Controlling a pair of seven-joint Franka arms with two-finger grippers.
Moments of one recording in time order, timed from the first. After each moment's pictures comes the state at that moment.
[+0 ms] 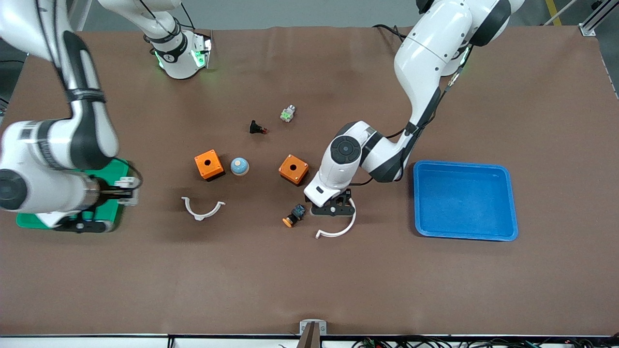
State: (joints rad) left arm -0.57 0.86 -0.15 -1.40 0.10 2.41 -0.73; right arm -0.06 0.47 -0.01 -1.51 -0.08 1.75 -0.04
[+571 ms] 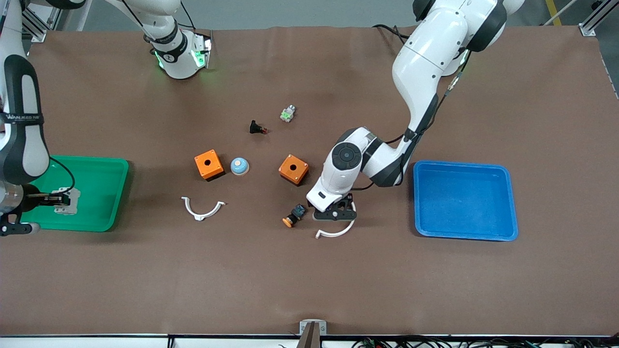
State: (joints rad) left arm -0.57 0.90 -0.12 -1.38 0.10 2.43 -0.73; right arm -0.31 0.56 -0.01 -1.52 -0.14 1.95 -0.28
